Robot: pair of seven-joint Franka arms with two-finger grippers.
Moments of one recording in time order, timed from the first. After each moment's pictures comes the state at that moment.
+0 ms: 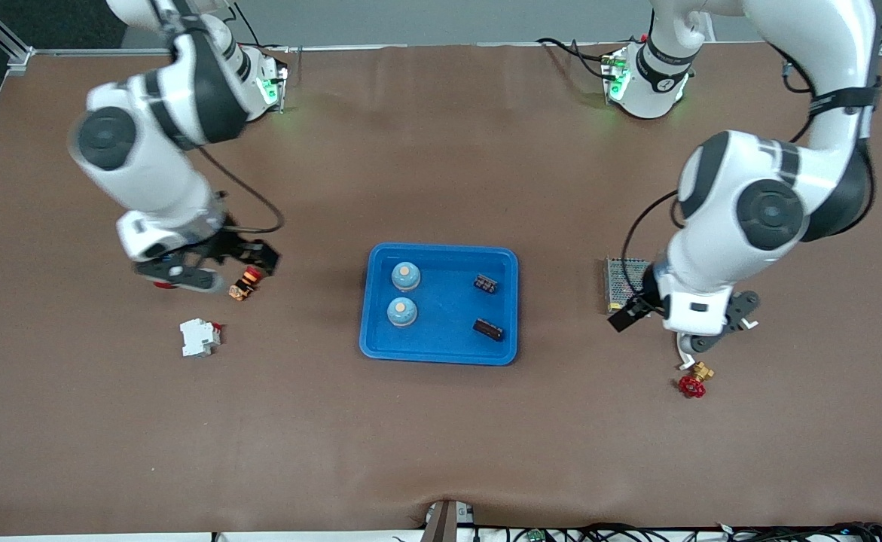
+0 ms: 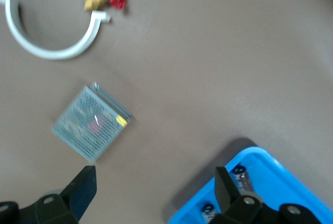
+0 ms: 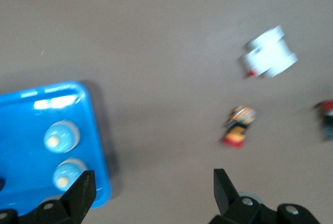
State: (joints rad) left arm -0.29 0.40 -0.07 -1.55 0.02 1.94 -1.10; right arm 0.41 0.15 -0.01 -1.89 0.01 2.08 0.64
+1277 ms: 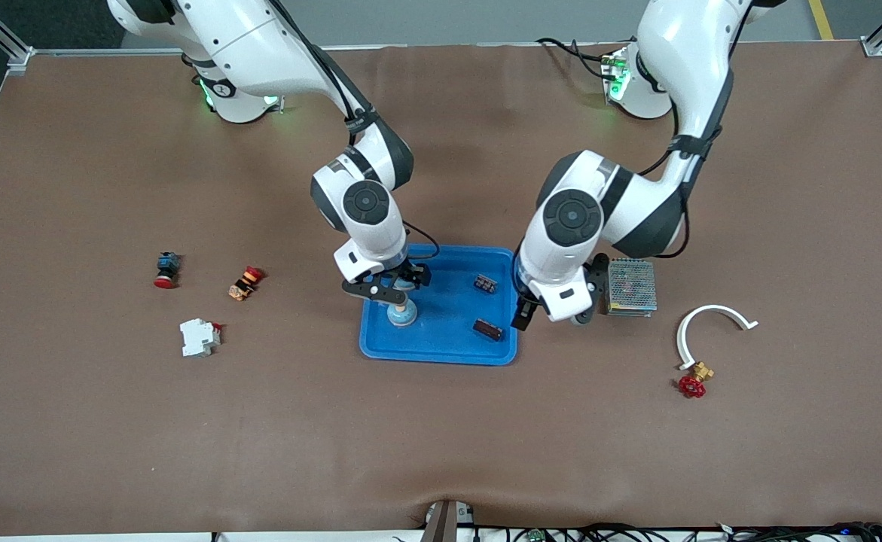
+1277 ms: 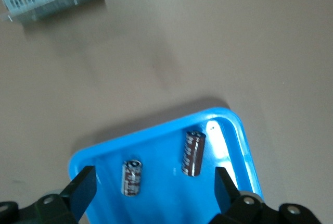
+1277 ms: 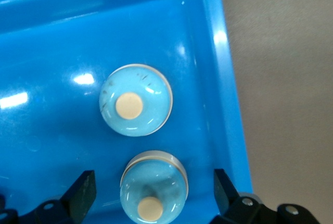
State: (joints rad) left arm -0.52 0.58 -0.08 -1.52 0.02 2.12 -1.79; right arm 0.69 0.63 -0.01 -1.73 0.01 2.40 0.92
